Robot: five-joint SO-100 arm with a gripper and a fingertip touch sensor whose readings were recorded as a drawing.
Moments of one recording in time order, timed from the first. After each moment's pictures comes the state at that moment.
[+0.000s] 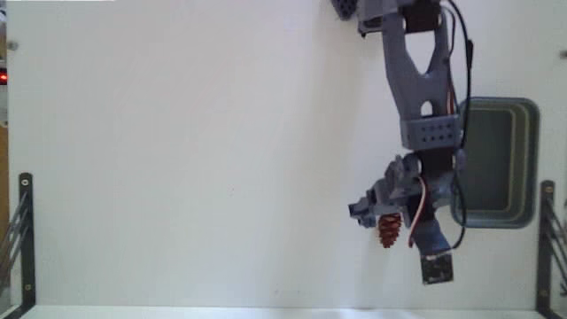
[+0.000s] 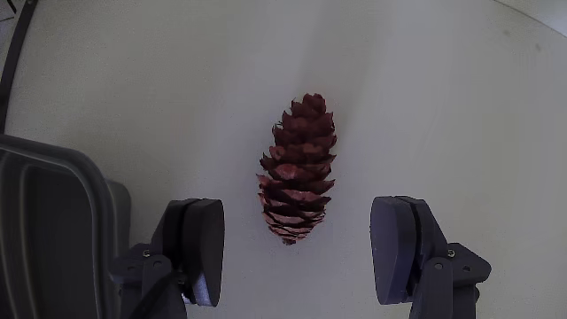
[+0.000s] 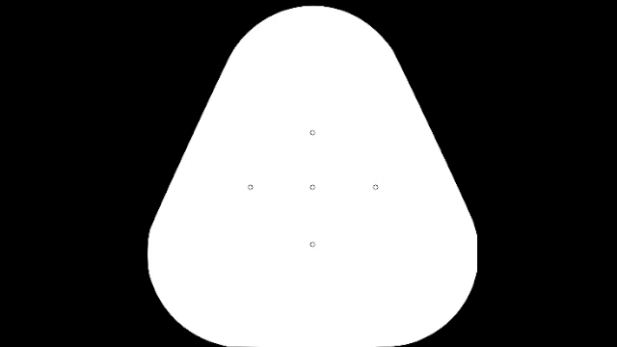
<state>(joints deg) -9.5 85.2 85.8 59.0 -0.3</state>
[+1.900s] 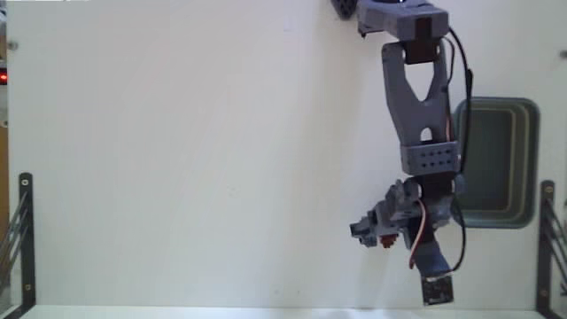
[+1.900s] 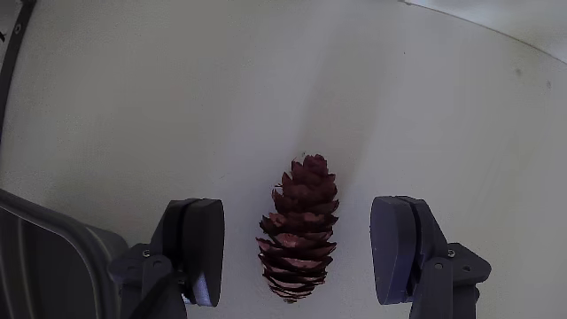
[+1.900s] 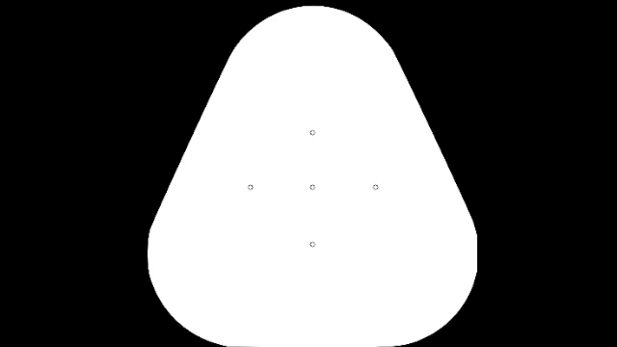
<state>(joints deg) -9.5 72.6 71.2 59.7 -0.3</state>
